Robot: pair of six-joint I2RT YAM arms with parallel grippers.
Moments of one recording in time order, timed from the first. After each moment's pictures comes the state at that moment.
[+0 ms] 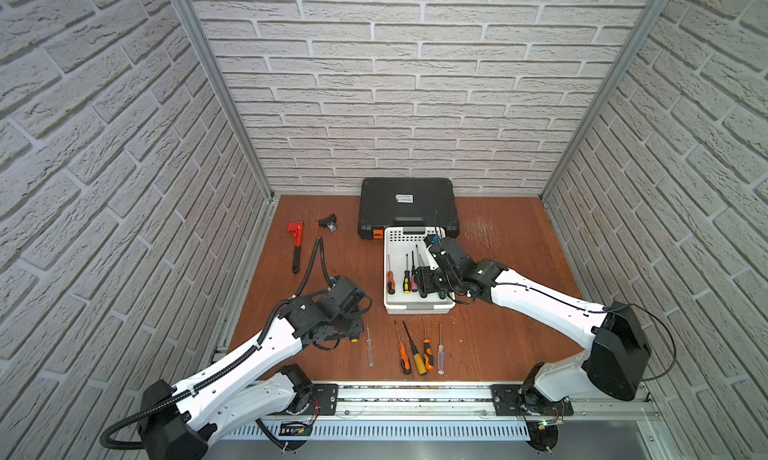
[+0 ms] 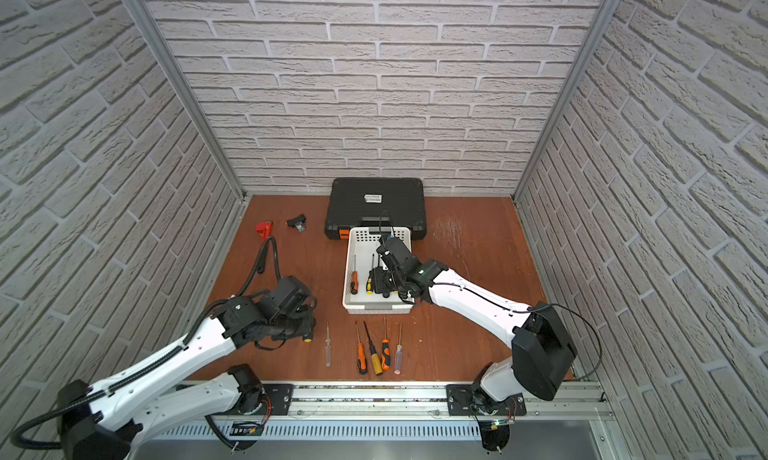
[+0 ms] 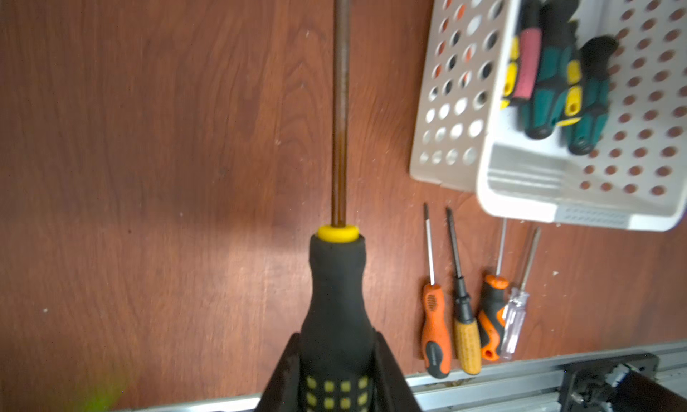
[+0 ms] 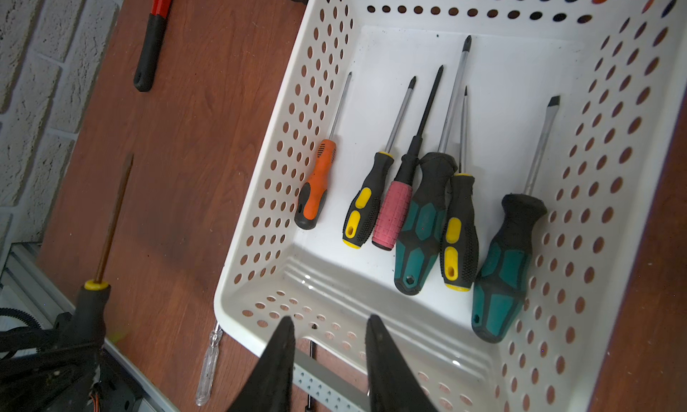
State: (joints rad) left arm -0.77 0.98 0.82 -0.96 -0.03 -0.89; right arm 0.72 1.47 1.10 -0.53 0.00 0.55
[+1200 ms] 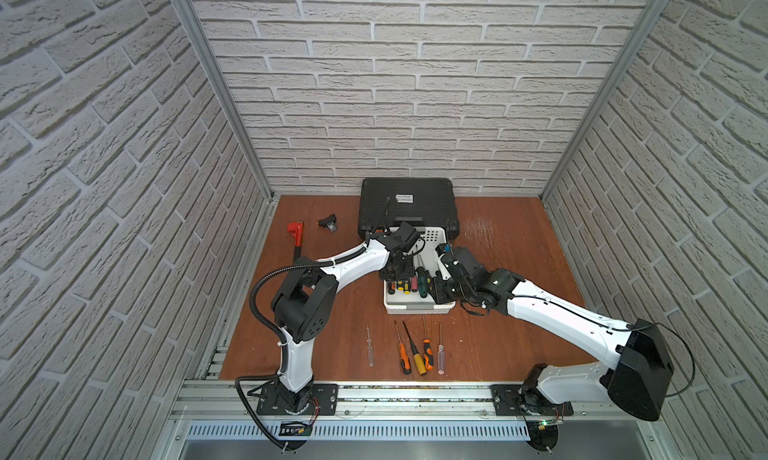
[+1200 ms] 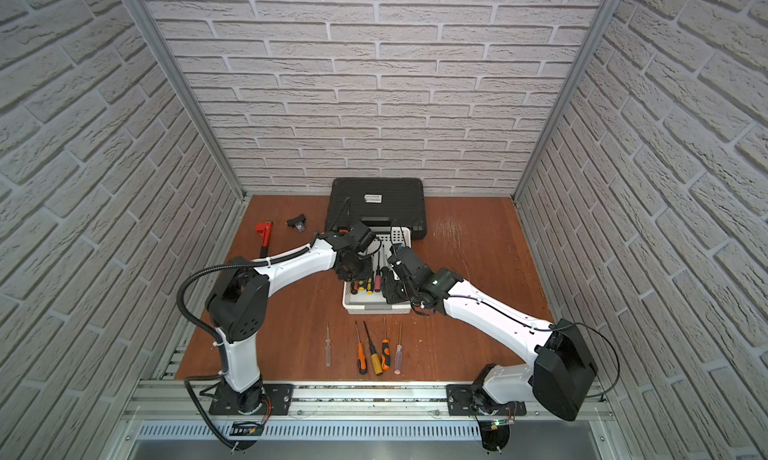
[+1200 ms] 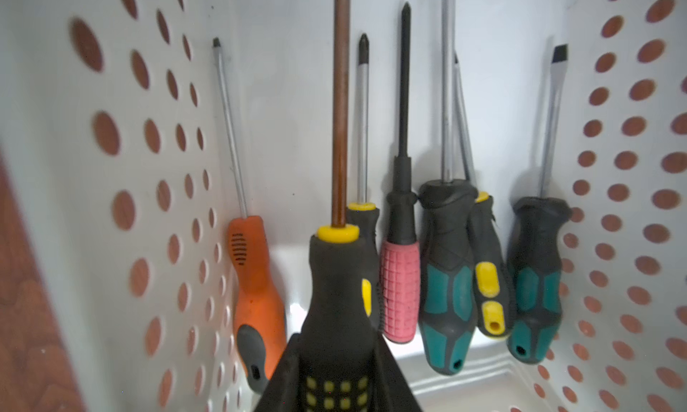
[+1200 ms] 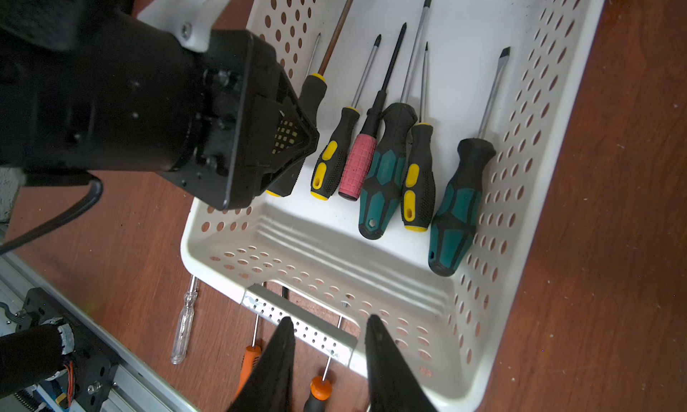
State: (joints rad) left arm -0.72 1.93 1.44 -0.77 0.00 -0.69; right arm 0.71 1.33 0.99 -0.60 0.02 0.54
